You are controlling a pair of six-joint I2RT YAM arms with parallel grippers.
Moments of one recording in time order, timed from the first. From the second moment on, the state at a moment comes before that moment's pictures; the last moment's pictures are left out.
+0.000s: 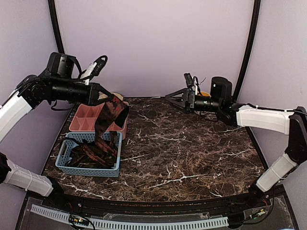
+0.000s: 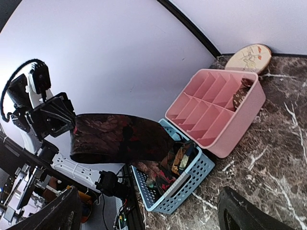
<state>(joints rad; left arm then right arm) -0.64 1.21 1.47 -0.84 0.26 -0.23 0.59 1.51 1.02 0.39 -0.75 0.76</state>
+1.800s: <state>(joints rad) -0.54 1.19 1.03 -0.33 0.43 -0.31 0.68 1.36 1.36 0.34 -0.34 0.62</state>
